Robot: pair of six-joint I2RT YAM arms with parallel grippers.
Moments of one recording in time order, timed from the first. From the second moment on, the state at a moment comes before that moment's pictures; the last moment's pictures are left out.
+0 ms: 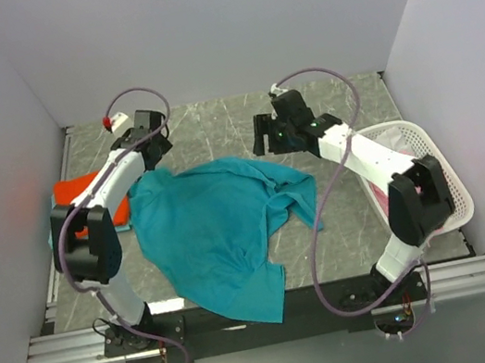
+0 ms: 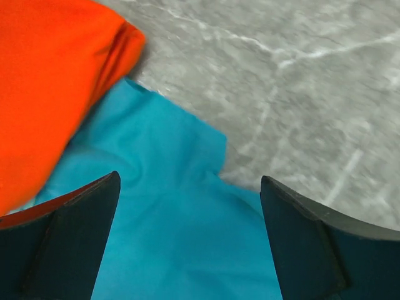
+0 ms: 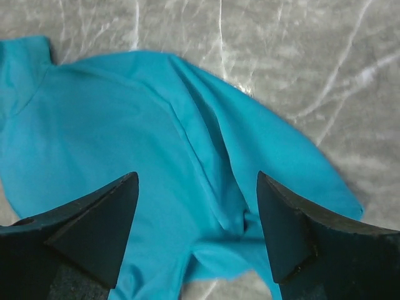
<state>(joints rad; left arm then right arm) -0.27 1.78 1.43 -0.59 -0.58 -0.85 0.47 1.66 1.35 -0.44 -0.01 0.44</state>
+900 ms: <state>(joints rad) -0.57 1.42 0.71 -0.42 -0.38 -1.06 0.48 1.33 0.72 -0.37 -0.04 0.51</state>
